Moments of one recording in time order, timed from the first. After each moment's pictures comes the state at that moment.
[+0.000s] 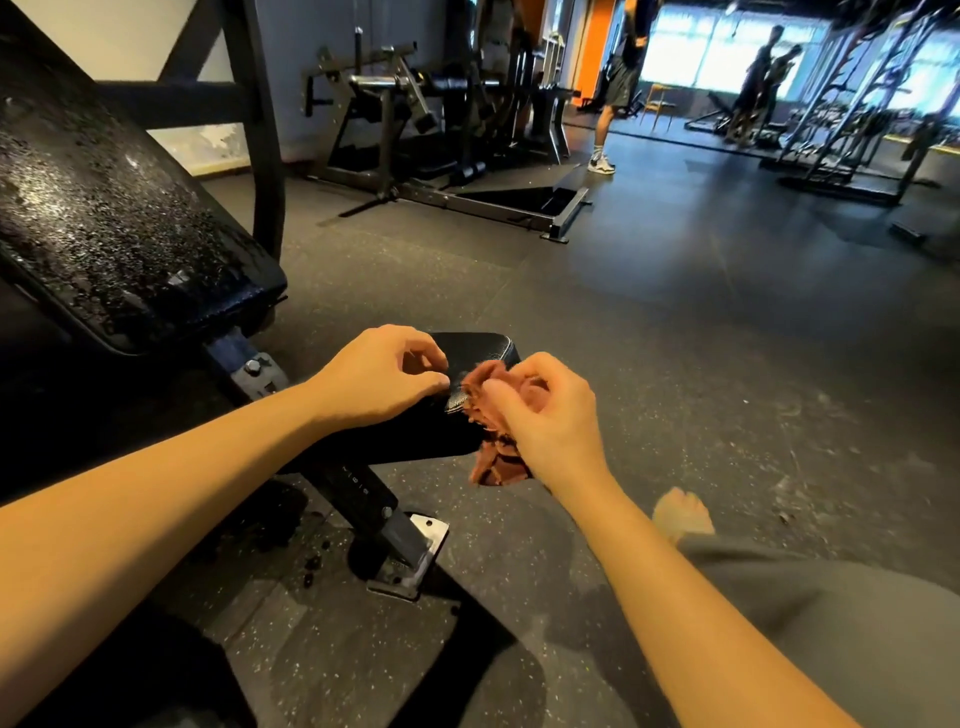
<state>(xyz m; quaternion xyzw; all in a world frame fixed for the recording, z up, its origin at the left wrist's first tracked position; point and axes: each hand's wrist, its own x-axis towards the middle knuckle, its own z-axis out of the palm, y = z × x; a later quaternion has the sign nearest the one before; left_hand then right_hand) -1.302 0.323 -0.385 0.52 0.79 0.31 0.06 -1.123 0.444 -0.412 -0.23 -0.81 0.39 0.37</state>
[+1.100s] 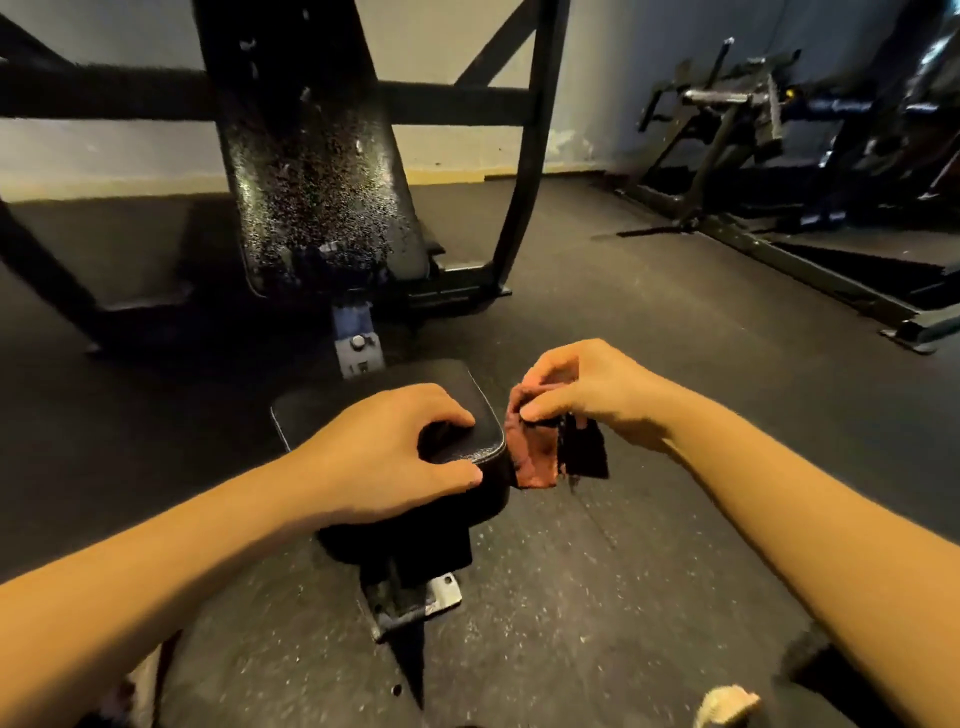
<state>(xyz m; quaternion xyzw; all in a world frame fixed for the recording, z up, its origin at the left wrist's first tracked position) -1.245 0.430 -0.392 0.23 0.94 0.23 -0.03 -1.310 0.677 -0.372 0.12 -0.86 0.47 -0.15</state>
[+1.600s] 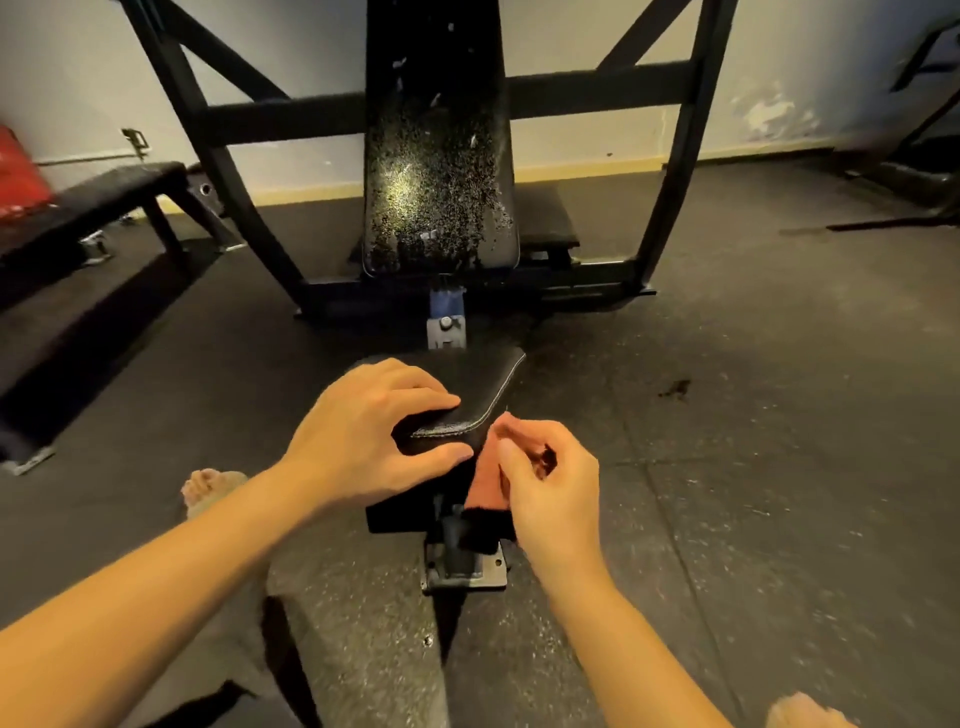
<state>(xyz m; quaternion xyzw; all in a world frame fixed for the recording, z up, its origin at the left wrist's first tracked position) -1.206 0.479 -0.399 0.08 0.98 0.08 -0.18 -1.242 0.666 -0.462 0.10 -0.69 0.72 -0.02</state>
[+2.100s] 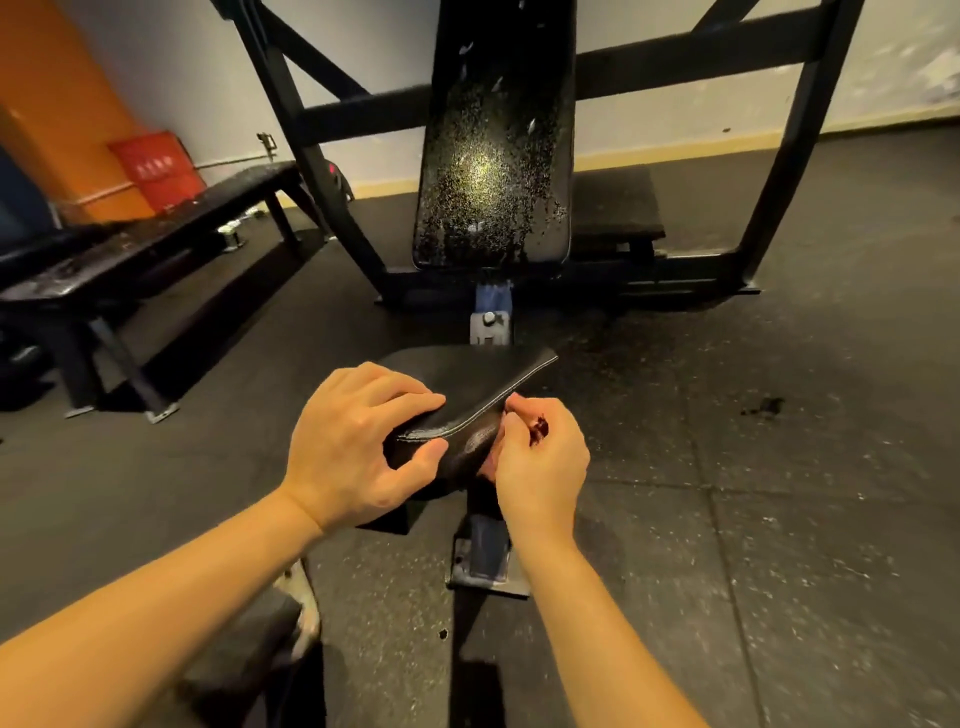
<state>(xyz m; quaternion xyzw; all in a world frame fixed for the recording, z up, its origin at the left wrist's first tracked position) -1.205 0.506 -0.419 -0.02 0.96 -0.01 -0.26 -1.303 0.647 -0.489 0.10 -0.70 0.71 0.00</state>
